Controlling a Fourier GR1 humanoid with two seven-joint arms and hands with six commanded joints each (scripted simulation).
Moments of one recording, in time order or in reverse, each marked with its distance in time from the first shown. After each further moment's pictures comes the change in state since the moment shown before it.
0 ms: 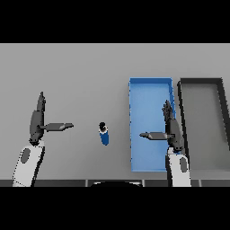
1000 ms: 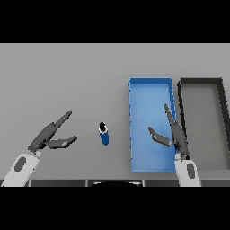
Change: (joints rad) left arm 0.089 0.241 -0.197 -0.189 -0.011 -0.428 -0.098; right arm 0.079 -0.177 0.095 -0.127 0.176 0.074 -0.060
